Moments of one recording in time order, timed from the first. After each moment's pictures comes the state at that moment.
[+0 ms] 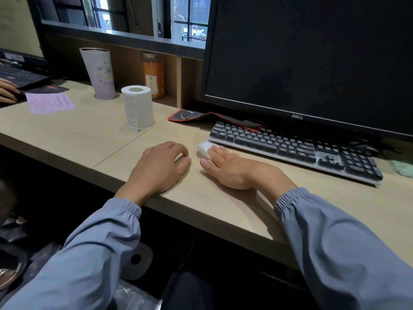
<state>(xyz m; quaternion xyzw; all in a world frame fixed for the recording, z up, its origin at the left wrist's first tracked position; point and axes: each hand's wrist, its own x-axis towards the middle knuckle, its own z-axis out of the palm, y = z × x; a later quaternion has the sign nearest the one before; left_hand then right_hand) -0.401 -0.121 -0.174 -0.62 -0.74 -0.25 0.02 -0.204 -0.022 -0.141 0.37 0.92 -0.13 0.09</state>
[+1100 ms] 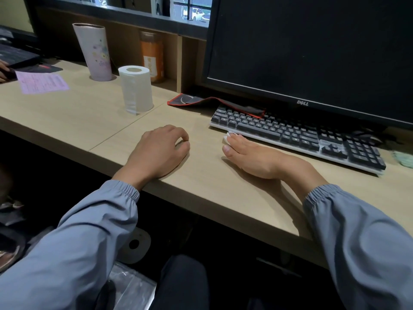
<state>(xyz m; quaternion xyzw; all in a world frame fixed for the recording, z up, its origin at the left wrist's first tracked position) -0.401 -0.120 -0.175 -0.63 -0.73 -0.26 0.03 -0.158 -0.014 -0.141 0.38 0.91 -0.17 0.04</state>
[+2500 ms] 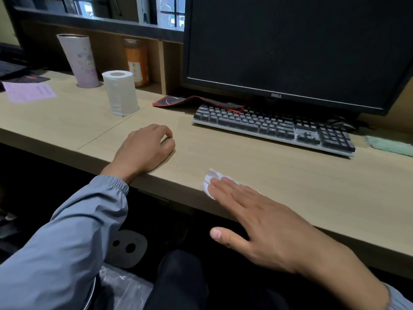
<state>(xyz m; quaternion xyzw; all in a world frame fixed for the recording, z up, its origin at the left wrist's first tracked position) -0.387 -0.129 -0.167 -0.62 -0.76 -0.21 0.02 -0.074 -0.182 -0.147 0.29 0.95 -0.07 0.03</state>
